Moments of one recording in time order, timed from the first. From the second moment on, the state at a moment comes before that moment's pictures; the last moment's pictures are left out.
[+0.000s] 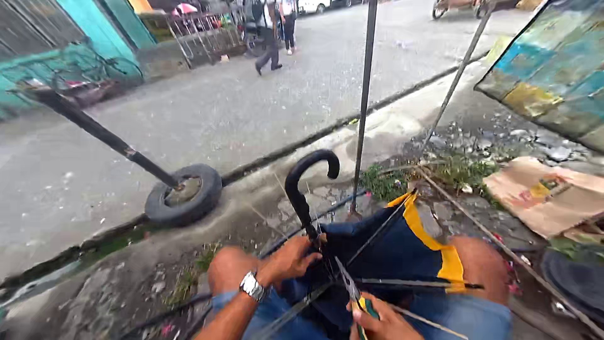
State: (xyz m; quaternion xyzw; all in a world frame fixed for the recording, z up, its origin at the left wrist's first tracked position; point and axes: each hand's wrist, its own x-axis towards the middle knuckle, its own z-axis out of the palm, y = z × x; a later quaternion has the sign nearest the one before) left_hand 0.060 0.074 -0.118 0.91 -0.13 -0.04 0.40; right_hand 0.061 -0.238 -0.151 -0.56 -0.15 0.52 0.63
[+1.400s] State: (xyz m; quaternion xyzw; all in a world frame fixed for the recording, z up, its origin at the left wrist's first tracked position) left_hand 0.044 0.094 -0.128 0.90 -0.10 -0.07 0.42; right_hand 0.082 -0.165 -0.216 -0.45 -0.26 0.54 0.66
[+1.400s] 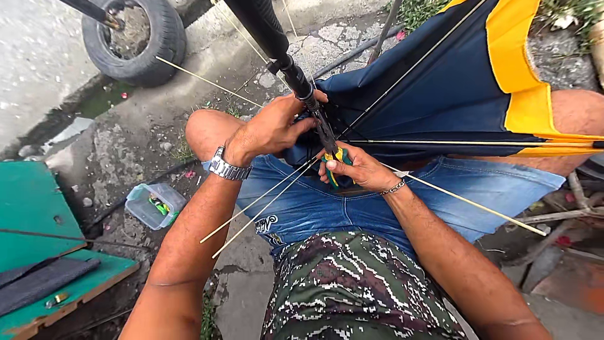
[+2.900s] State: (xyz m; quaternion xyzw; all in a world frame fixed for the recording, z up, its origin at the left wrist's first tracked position) left_hand 0.045 0.104 -0.129 0.90 -0.14 -0.08 0.41; right_hand 0.106 -0.158 -0.221 -0.51 -0.33 0.53 0.59
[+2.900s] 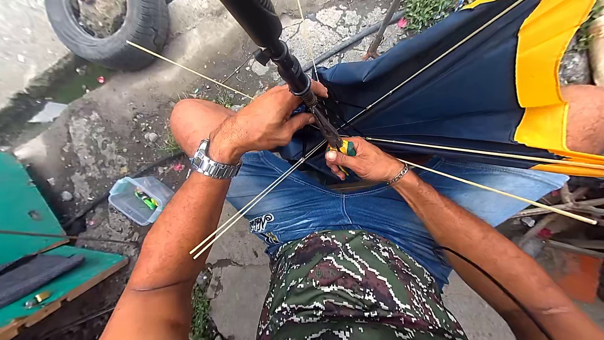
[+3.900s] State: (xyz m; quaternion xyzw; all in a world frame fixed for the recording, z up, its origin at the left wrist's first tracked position) left_hand 0.109 0.018 -0.104 0.93 -0.21 -0.15 0.25; right_hand 0.145 -0.173 0.034 -0.82 -0.42 0.15 -0.36
